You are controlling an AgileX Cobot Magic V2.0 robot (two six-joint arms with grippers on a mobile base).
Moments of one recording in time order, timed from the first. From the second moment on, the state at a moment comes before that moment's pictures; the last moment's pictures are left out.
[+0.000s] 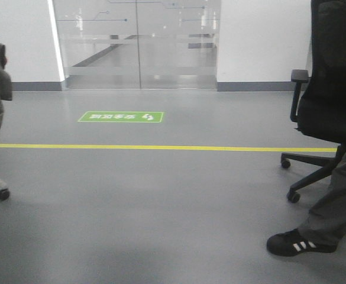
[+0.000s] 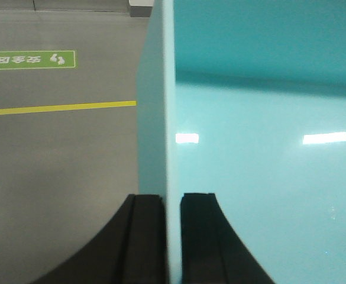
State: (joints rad) left arm -0.41 1.32 -1.56 0.14 0.66 -0.24; right arm 0.24 1.33 -1.60 -0.01 0.95 0.21
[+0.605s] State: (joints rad) left arm -0.41 1.32 -1.56 0.14 0.66 -0.24; right arm 0.24 1.33 -1.60 -0.01 0.94 0.21
